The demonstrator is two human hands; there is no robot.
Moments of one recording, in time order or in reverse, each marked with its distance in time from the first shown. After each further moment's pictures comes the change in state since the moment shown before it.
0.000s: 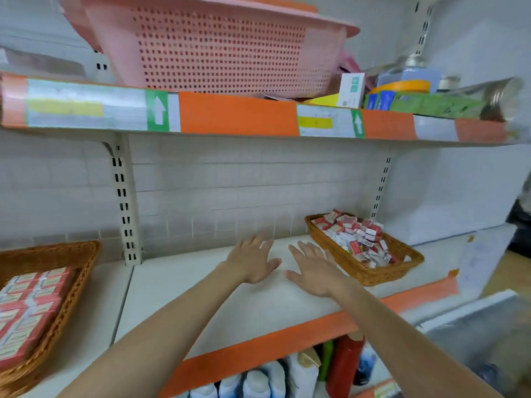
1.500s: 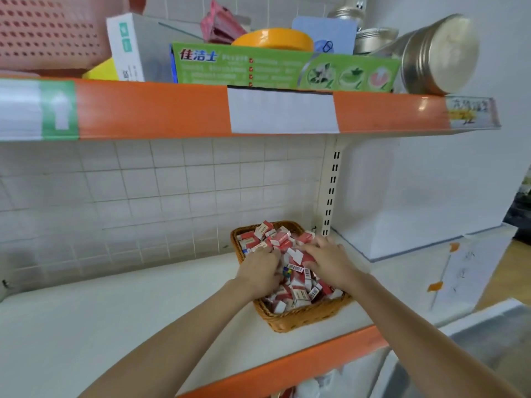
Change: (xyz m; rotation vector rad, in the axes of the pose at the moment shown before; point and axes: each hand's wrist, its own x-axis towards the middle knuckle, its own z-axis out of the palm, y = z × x) left_hand 0.200 0.186 0.027 -0.159 0.218 0.043; right_hand 0.076 0.280 -0.004 0.081 0.215 -0.077
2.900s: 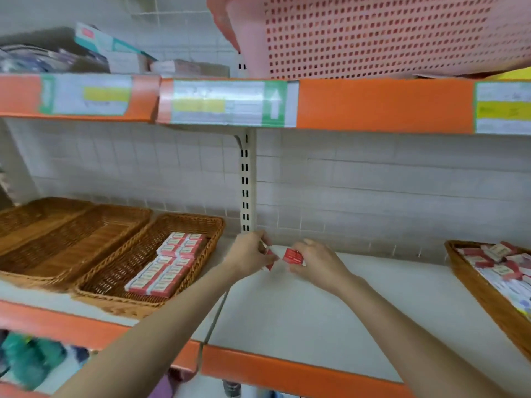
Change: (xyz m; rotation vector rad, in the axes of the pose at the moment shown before) left_hand -0.290 -0.292 -0.139 -0.318 0.249 -0.632; right_hand 0.043 -0.424 0.046 0.270 -0.007 -0.542
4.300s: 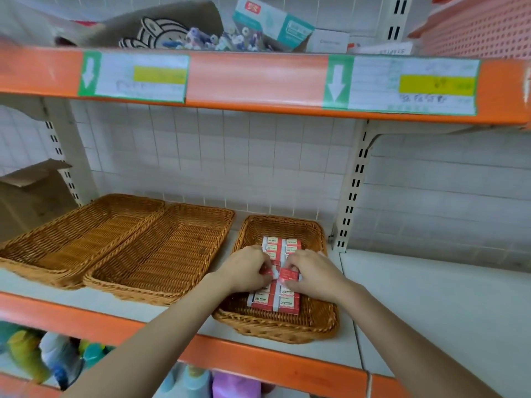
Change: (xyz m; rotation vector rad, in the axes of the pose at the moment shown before) left_hand -0.019 -0.218 -0.142 0.417 -0.182 0.248; right_hand 0.111 -0.212 0.098 -0.115 -0.164 -0.084
